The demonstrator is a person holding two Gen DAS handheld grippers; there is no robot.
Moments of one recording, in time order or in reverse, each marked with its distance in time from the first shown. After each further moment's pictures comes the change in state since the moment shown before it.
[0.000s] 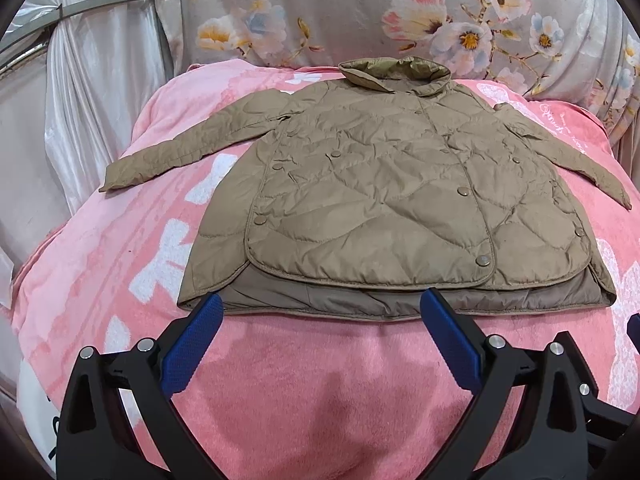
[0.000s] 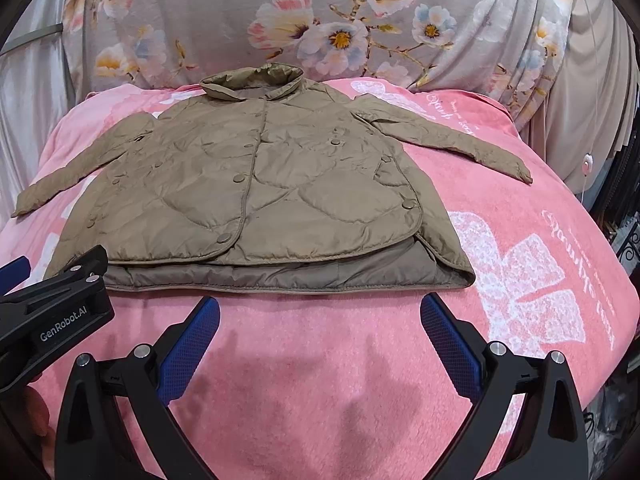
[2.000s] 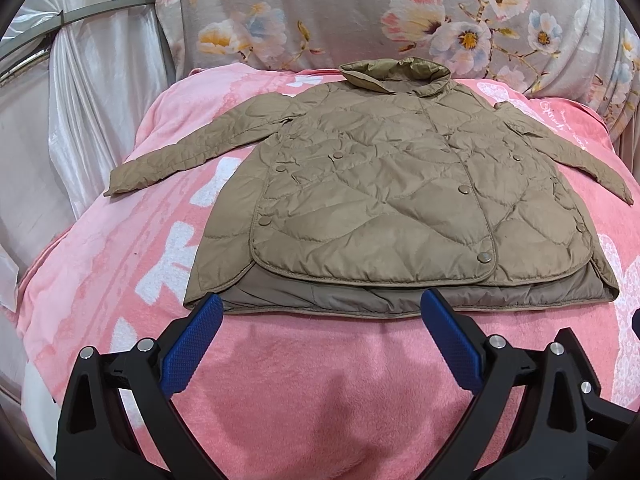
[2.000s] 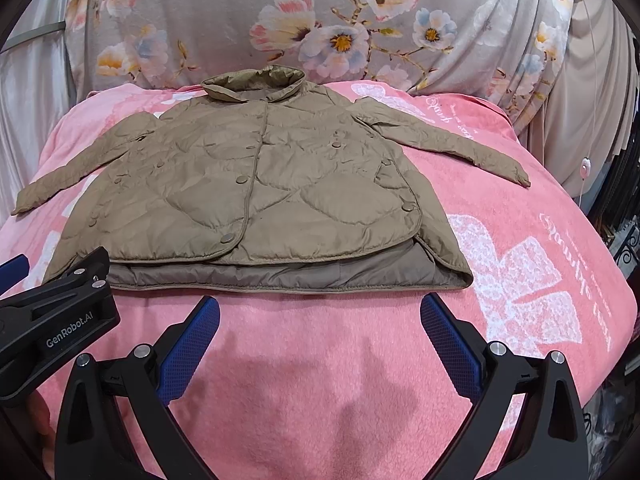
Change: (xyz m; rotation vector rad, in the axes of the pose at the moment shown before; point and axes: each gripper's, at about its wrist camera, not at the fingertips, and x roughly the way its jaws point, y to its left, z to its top) left arm -0.001 -0.001 -0.002 0.018 -0.006 0.013; right arm -0.003 0.002 -0.001 -0.003 -0.002 -0.003
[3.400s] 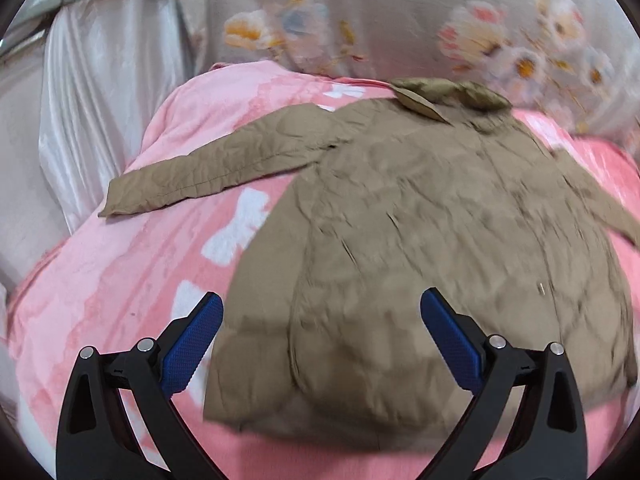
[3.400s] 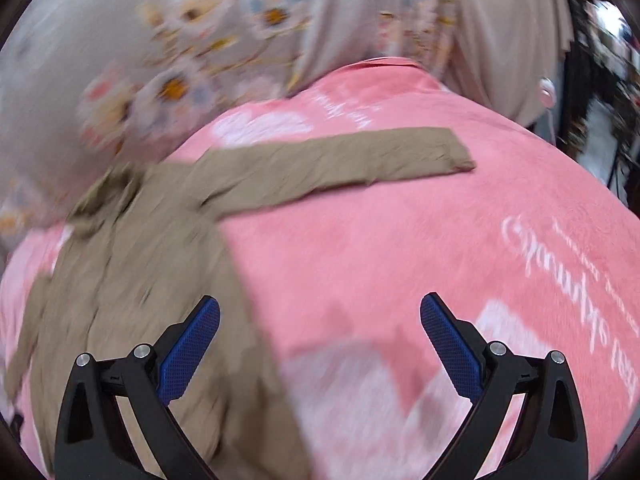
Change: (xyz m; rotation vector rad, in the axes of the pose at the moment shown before) left arm 0.077 0.057 0.081 -0.136 -0.010 0.049; right arm 0.155 -0.244 0.129 0.493 -0.021 -0.111
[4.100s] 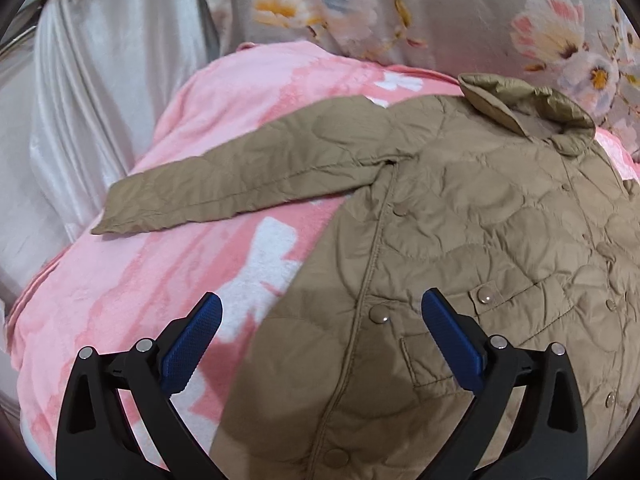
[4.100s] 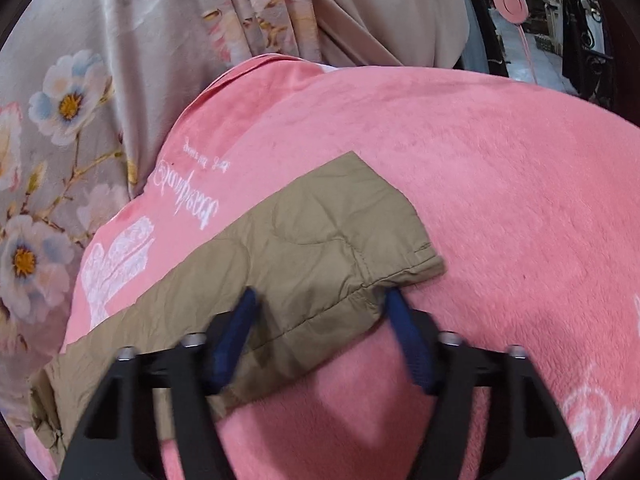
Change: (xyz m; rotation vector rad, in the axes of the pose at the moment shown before) left arm 0.090 0.012 0.050 -0.029 0.058 0.134; right arm 0.174 -0.080 0.115 0.389 -0.025 -0.100
